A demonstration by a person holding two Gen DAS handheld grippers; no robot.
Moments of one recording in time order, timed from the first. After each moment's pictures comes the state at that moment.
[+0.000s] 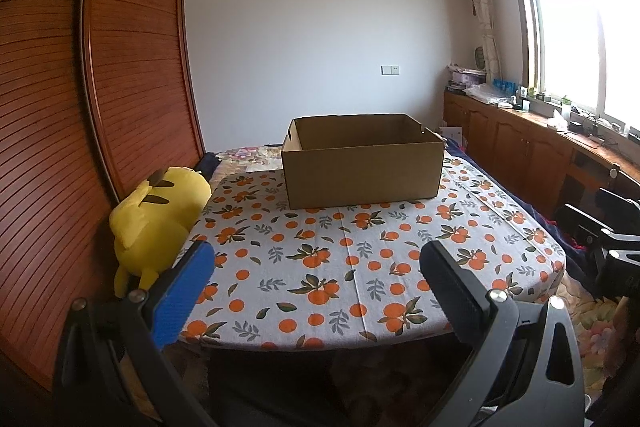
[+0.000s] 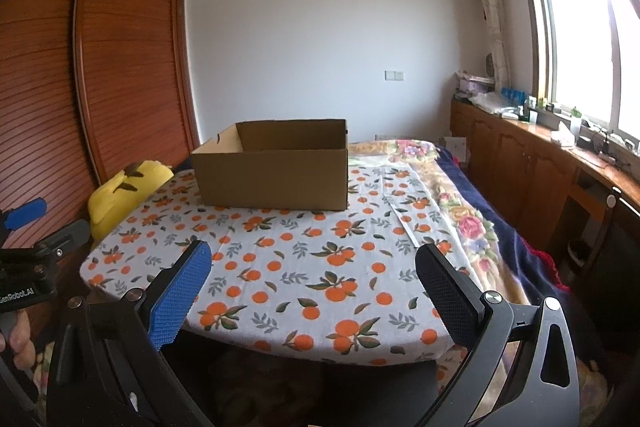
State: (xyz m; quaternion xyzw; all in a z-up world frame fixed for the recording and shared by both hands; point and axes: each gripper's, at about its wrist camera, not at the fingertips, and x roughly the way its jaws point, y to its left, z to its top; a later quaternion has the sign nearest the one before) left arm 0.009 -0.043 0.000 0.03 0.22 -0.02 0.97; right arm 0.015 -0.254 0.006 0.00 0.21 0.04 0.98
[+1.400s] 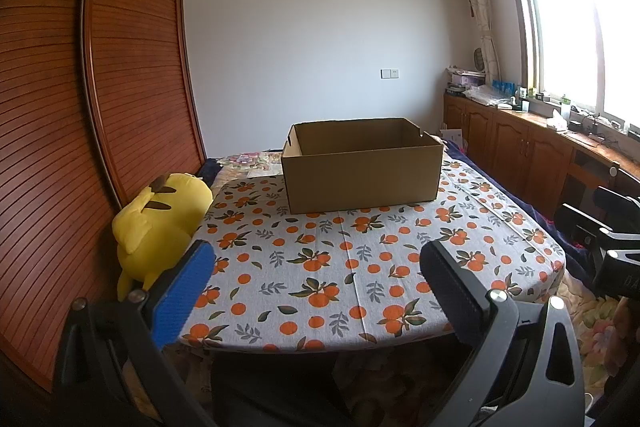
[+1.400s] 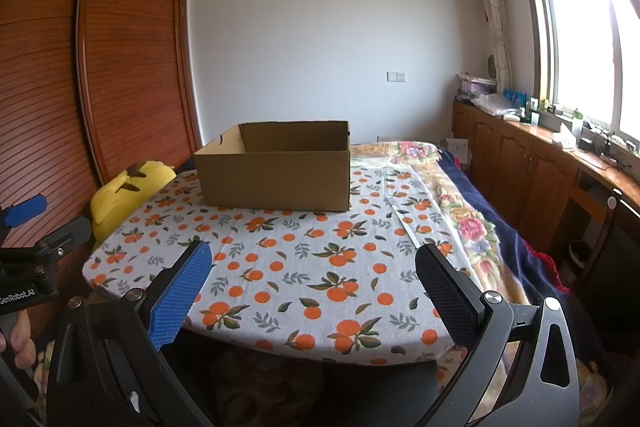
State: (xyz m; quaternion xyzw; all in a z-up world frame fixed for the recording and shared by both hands) left arm 0.008 -0.045 0.001 0.04 0.22 -0.02 0.98; right arm 0.017 -0.251 0.007 0.00 0.21 0.04 0.98
